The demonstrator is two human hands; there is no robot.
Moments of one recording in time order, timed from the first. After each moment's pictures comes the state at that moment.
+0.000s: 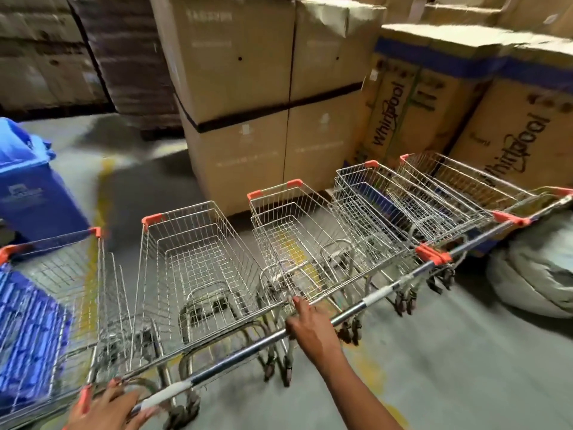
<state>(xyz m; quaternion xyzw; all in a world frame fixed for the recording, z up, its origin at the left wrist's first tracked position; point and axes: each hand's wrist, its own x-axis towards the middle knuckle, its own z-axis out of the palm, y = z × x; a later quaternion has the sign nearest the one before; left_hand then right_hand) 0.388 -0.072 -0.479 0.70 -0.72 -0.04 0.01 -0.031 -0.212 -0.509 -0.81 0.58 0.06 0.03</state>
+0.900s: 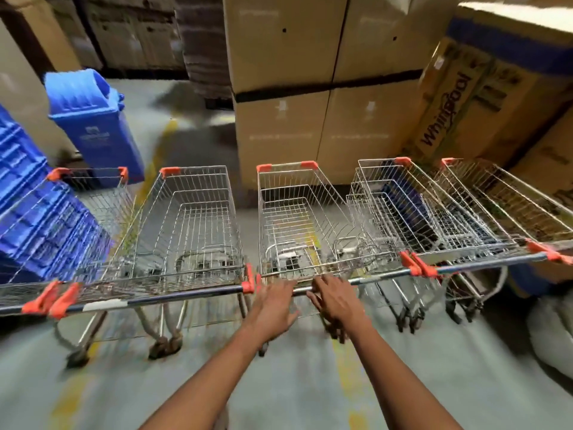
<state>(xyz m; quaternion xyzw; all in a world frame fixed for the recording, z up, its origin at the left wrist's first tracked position) -0.071 -0.188 -0.494 0.65 -0.74 -0.14 0.08 -0.267 -0.263 -0.505 -0.89 0.46 -0.04 0.00</state>
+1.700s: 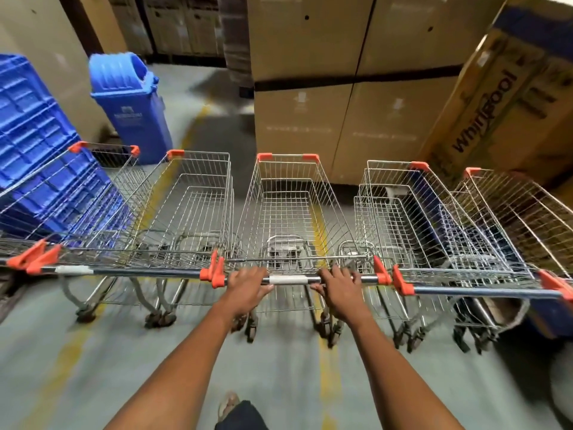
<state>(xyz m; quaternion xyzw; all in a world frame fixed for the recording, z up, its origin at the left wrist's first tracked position) -0.112 -0.234 -0.519 0.74 -0.63 -0.21 0.09 -0.375 -0.332 -0.500 -0.87 0.48 0.03 0.10</state>
